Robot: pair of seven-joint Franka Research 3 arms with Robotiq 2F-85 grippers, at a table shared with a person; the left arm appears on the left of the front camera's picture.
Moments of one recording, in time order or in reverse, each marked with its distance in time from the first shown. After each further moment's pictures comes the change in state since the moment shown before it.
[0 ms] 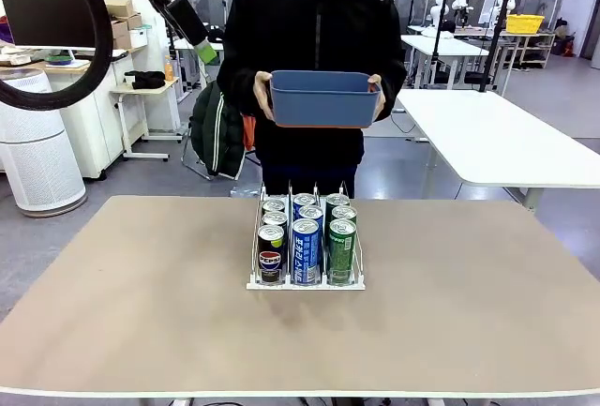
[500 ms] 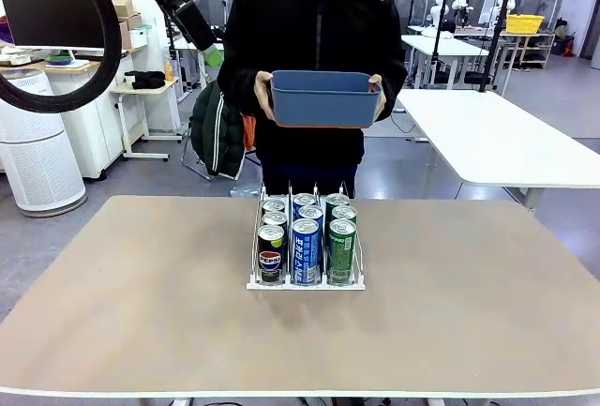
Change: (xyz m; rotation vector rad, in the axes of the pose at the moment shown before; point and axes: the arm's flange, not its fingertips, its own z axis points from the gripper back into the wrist) left arm 0.006 -0.008 -0.008 -0.010 0.009 -0.023; right arm 0.000 0.000 0.000 0.000 0.000 0.000
